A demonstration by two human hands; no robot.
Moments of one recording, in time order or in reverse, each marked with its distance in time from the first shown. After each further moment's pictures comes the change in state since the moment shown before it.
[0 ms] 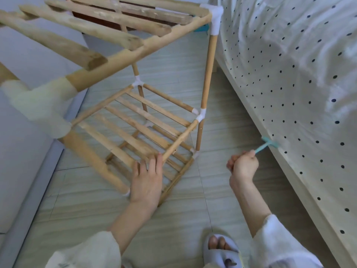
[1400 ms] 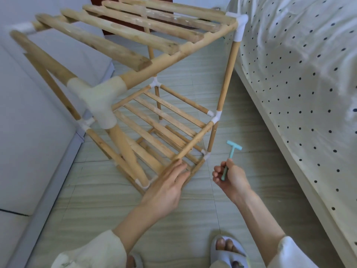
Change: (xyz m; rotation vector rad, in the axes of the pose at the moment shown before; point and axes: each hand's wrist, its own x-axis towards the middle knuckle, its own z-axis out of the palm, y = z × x) left_hand -0.023 -0.010 -0.012 -0.440 0.148 0.375; right_hand -0.038 0.016 0.003 -0.172 -0.443 0.433
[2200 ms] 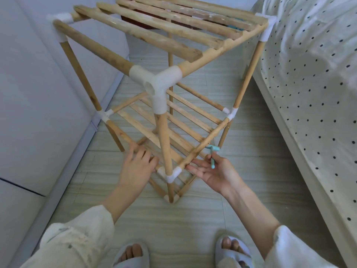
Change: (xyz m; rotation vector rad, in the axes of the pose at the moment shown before) left_hand -0.036 -0.088 -0.029 0.487 -0.242 -0.321; right_hand -0.027 0.019 0.061 0.182 -0.319 0.225
